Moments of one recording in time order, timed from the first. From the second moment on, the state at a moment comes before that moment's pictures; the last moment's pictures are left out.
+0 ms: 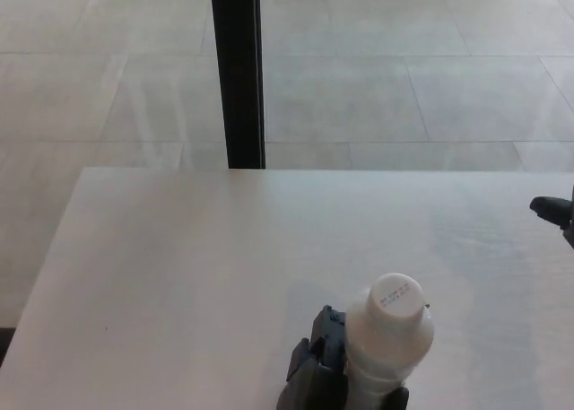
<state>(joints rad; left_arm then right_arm) -0.04 -0.02 -0.63 0.20 0.30 -0.02 0.44 -0.28 -0.21 -0.29 -0.03 0.24 0.27 -0.12</state>
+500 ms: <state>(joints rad) -0.22 -0.03 -0.38 -0.05 0.25 0.15 0.39 -0.16 -0.23 -0.14 -0.10 0.18 0.23 -0.06</state>
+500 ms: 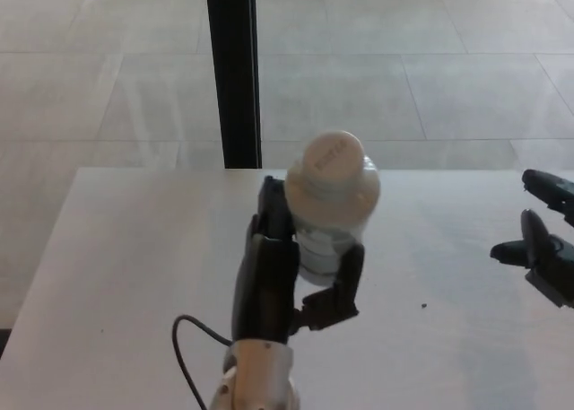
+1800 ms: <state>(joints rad) -0.24 0.31 -0.45 -0.18 0.45 0.52 0.03 -0.11 -0.33 0.23 -0.35 -0.12 0.14 0.05</state>
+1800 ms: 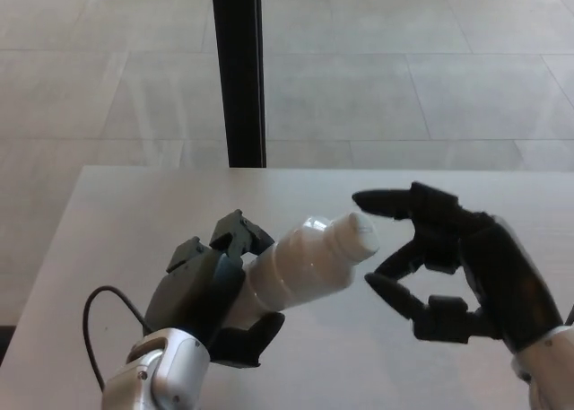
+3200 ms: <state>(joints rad) -0.17 0.24 -0.45 -0.14 0.53 0.38 0.10 -0.09 -0.31 0.19 -0.33 -0.23 0.07 0.05</state>
